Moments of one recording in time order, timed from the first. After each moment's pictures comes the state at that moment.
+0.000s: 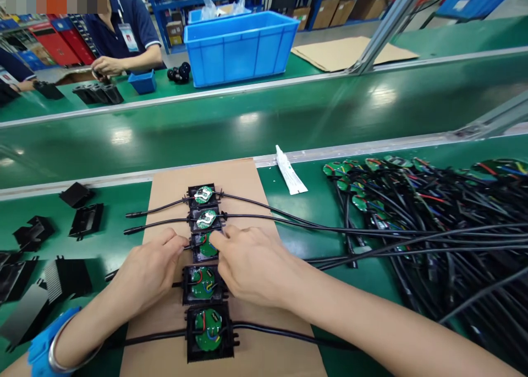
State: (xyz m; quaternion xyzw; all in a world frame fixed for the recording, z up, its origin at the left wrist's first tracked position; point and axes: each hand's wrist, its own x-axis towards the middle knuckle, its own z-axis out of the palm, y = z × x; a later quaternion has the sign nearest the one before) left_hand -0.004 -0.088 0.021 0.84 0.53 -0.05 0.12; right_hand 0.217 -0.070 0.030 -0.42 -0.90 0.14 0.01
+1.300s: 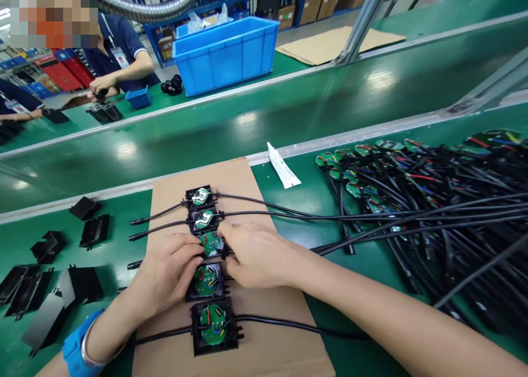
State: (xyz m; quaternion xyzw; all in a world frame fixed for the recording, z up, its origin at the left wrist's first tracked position) left_hand 0.003 -0.090 0.003 0.89 0.39 0.20 0.08; right_hand 0.231 -0.066 0.028 -0.43 -0.86 0.27 0.03
